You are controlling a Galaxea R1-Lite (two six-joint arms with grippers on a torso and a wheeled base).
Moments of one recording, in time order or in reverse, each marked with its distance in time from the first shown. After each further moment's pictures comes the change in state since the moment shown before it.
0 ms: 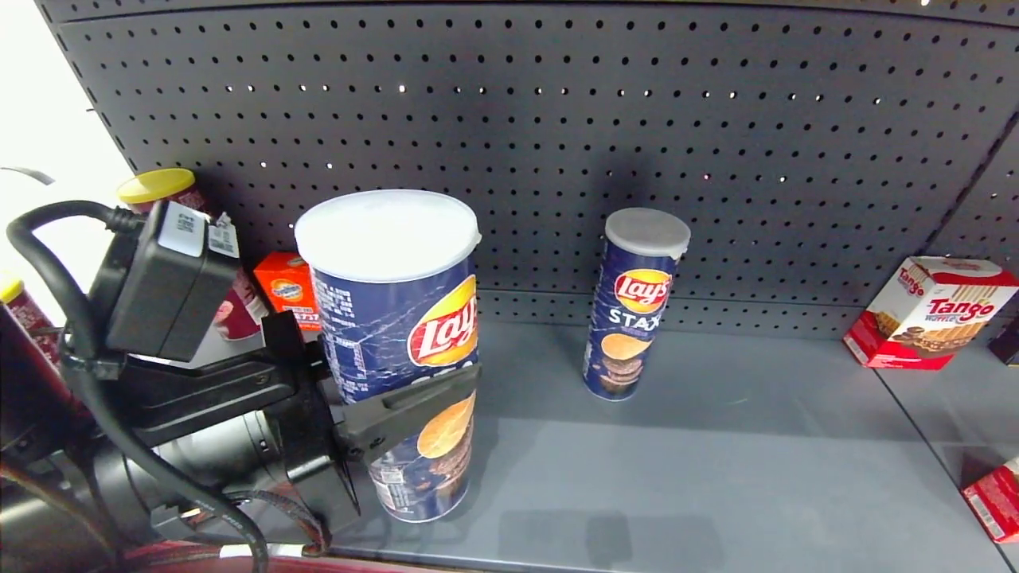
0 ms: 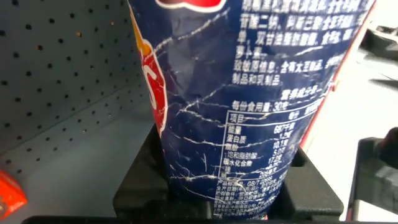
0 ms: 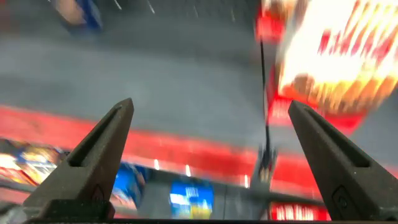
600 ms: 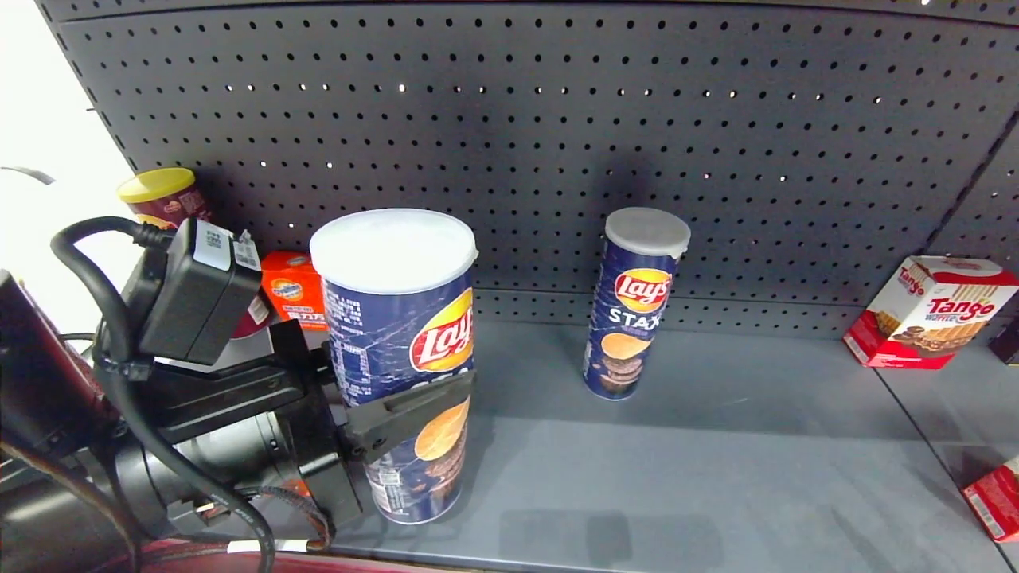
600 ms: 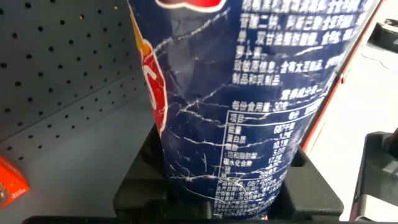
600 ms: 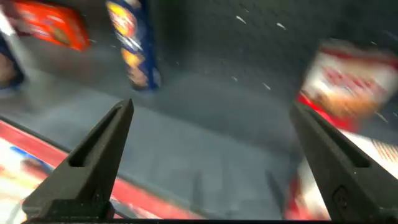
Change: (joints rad) left arm 0.033 0.018 0.017 -0.001 -0.019 -0.004; right arm 0.121 0.510 -0.404 -0.095 0.139 -0.004
